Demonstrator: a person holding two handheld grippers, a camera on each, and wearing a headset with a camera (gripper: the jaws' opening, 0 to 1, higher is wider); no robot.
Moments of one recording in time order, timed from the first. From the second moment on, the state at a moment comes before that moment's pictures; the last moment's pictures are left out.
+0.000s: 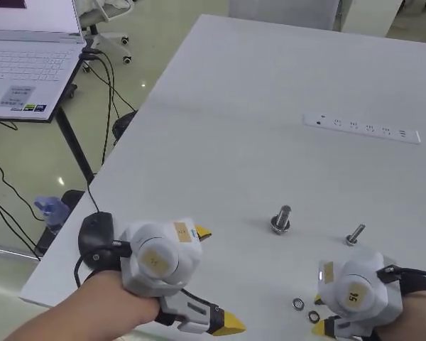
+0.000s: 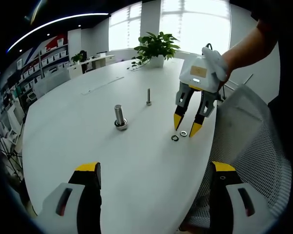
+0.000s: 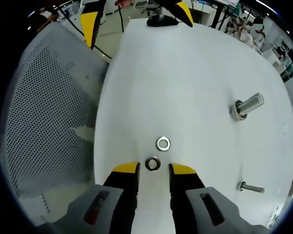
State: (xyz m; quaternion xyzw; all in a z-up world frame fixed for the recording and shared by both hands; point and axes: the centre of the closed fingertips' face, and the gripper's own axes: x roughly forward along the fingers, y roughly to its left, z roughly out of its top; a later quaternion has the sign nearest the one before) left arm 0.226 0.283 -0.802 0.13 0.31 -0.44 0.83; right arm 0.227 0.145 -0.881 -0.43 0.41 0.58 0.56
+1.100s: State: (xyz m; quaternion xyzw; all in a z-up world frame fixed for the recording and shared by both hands) left arm 0.223 0.282 -0.801 0.14 0.30 -0.45 0.83; right arm 0.224 0.148 -0.881 -0.43 0.40 0.58 0.56
